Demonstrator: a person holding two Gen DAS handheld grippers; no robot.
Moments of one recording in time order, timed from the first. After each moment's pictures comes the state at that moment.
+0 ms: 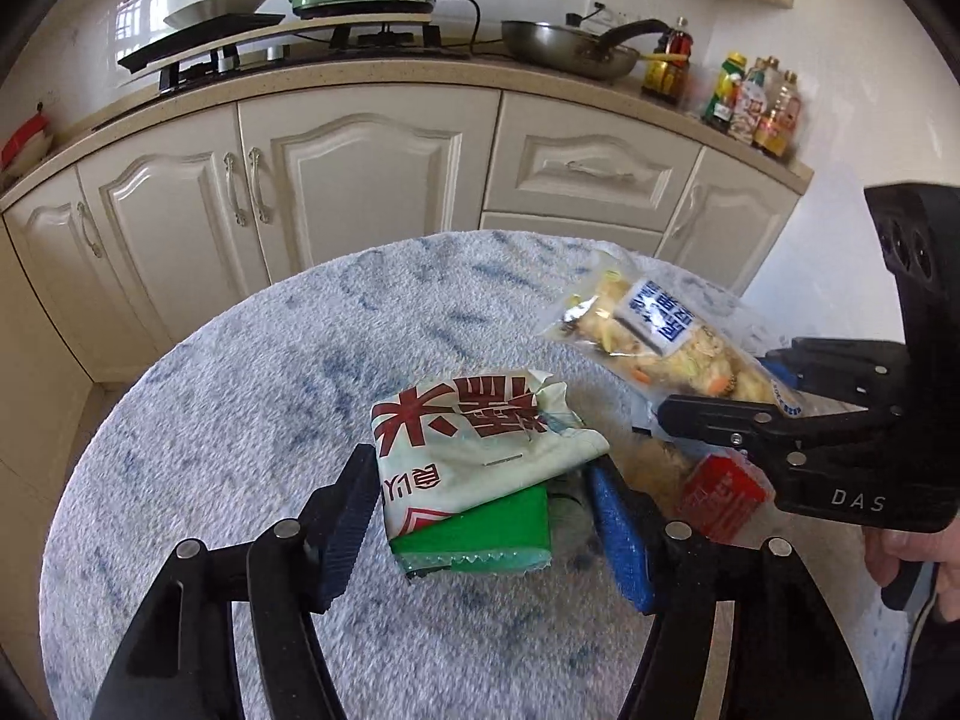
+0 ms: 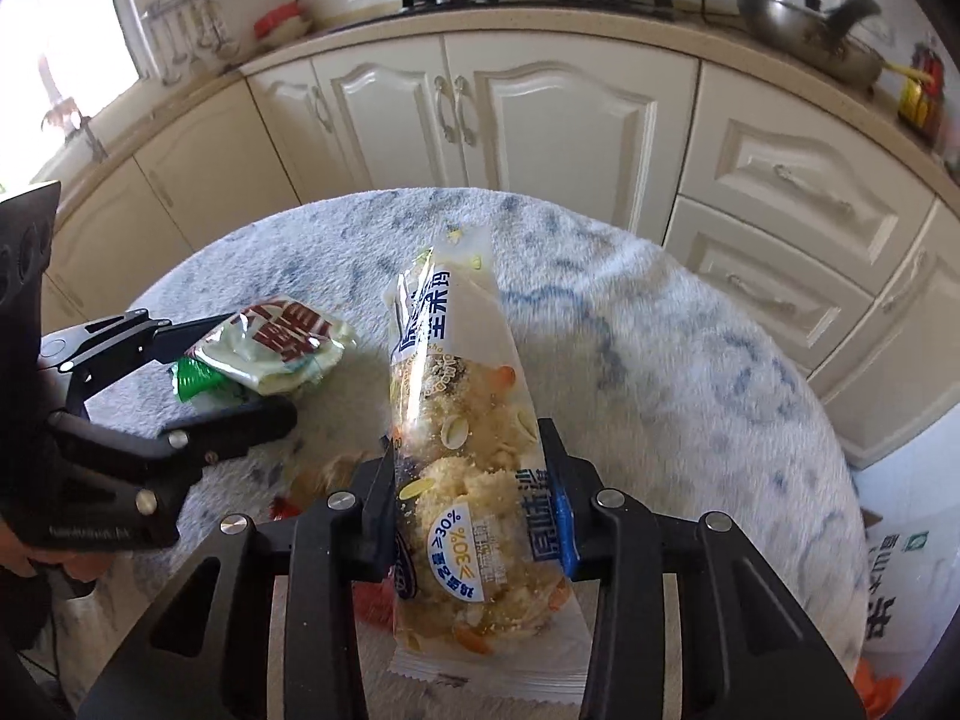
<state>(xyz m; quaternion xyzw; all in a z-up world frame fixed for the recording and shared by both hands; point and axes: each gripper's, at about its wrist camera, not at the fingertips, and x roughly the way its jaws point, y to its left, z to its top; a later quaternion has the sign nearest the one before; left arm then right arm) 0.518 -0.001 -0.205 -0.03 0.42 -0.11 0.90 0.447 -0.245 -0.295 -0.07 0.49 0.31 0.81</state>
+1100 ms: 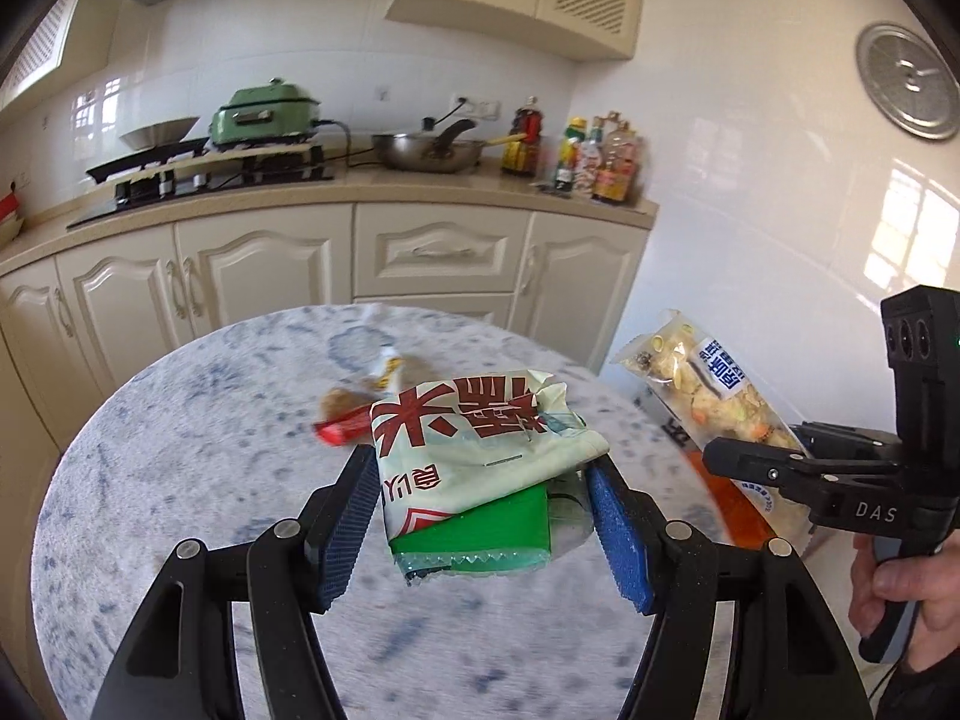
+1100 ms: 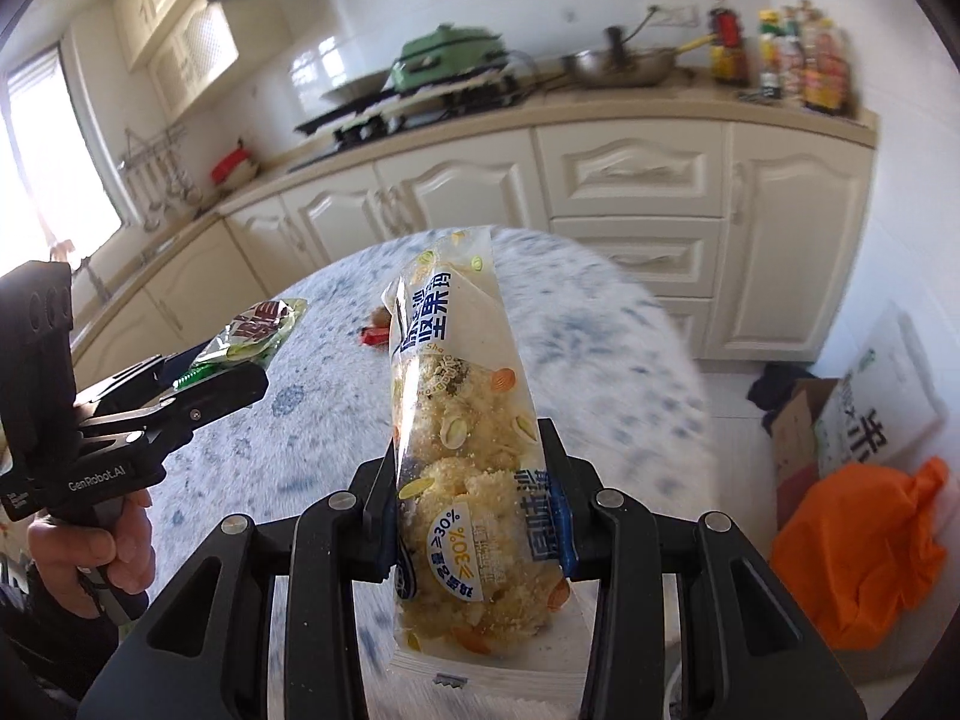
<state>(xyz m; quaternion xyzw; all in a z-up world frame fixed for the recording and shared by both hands) 0.242 -0.100 -0.125 -0.02 0.30 -0.20 0.93 0.223 -0.424 -0.197 0.07 0.41 0.22 0.89</state>
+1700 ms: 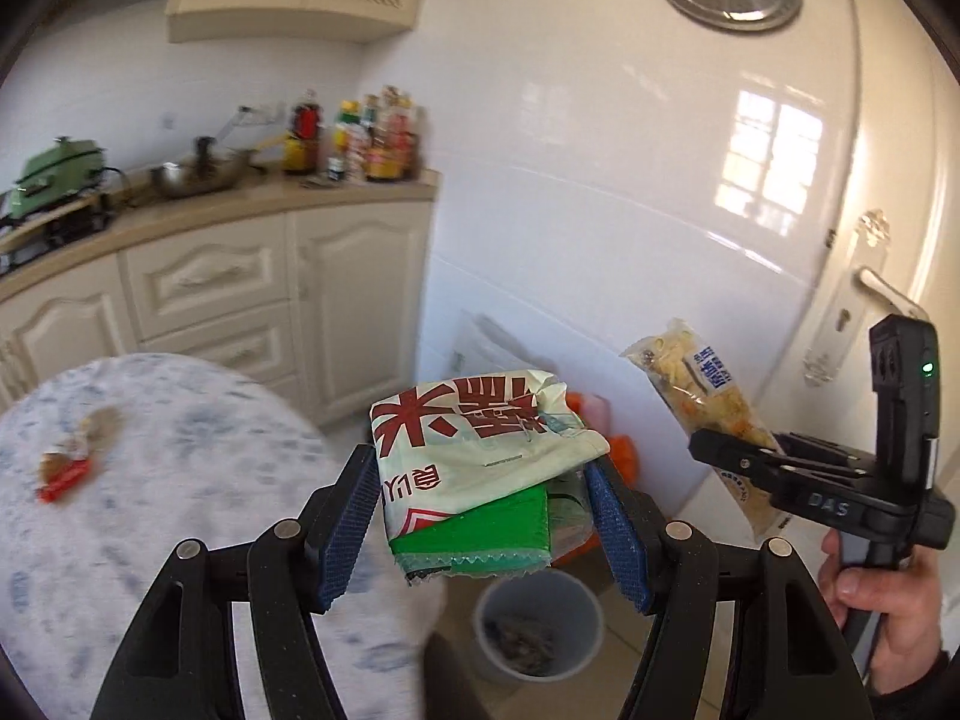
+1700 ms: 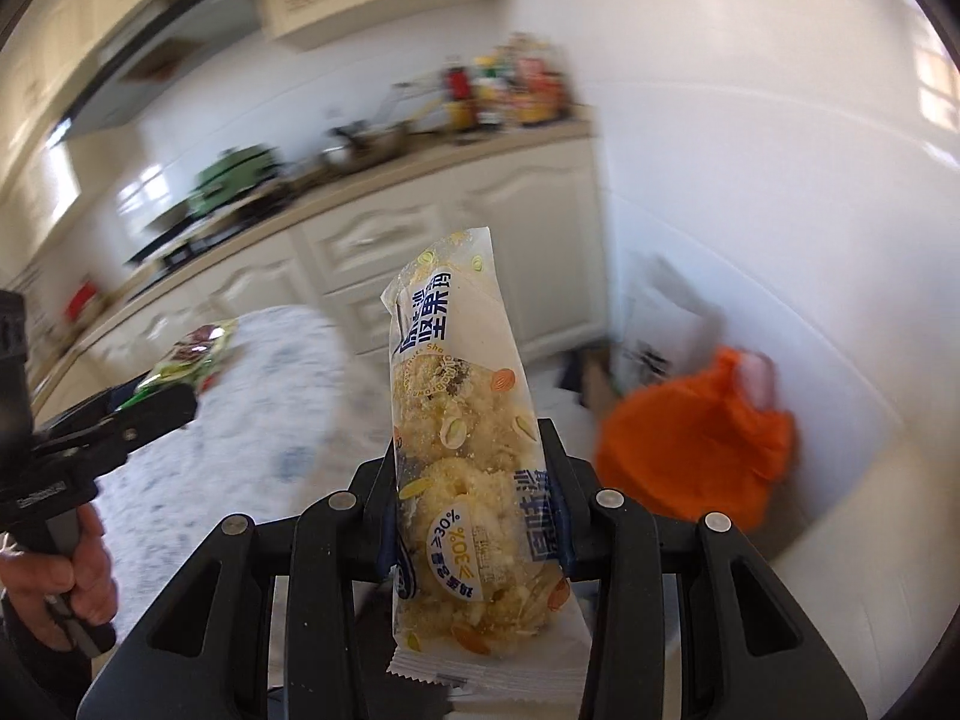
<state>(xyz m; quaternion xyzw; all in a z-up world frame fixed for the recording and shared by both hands) 0.181 -0.298 -0.111 0.04 0.30 -0.39 0.87 0.089 -0.637 -0.186 0.14 0.35 -0.03 0.92</state>
